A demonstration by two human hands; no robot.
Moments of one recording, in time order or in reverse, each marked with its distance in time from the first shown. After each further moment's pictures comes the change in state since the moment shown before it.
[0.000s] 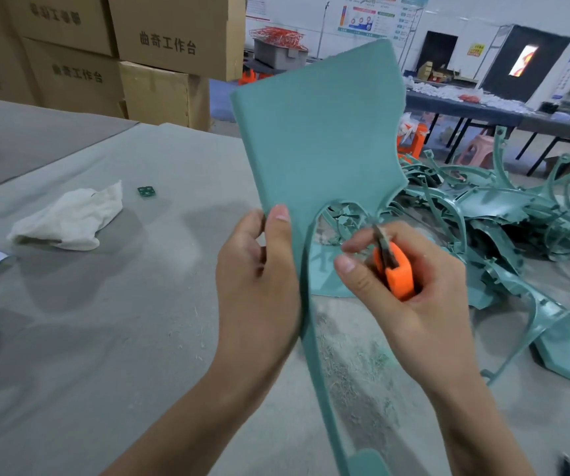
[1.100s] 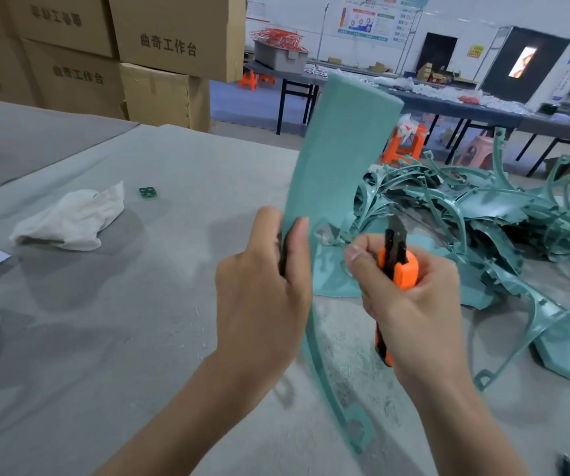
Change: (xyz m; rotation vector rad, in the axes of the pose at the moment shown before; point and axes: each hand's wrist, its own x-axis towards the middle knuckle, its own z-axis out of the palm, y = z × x) left_hand 0.004 -0.015 -0.006 0.654 0.080 0.535; right_hand -0.004 0.005 0.009 0.185 0.100 0.305
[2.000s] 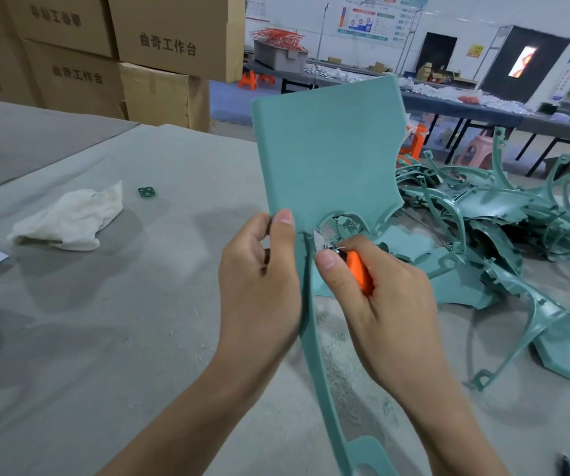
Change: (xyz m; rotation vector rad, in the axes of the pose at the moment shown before) left_hand 0.003 0.007 0.000 -0.673 -0.139 -0.559; right_hand -0.002 0.001 0.008 -0.712 -0.009 -0.282
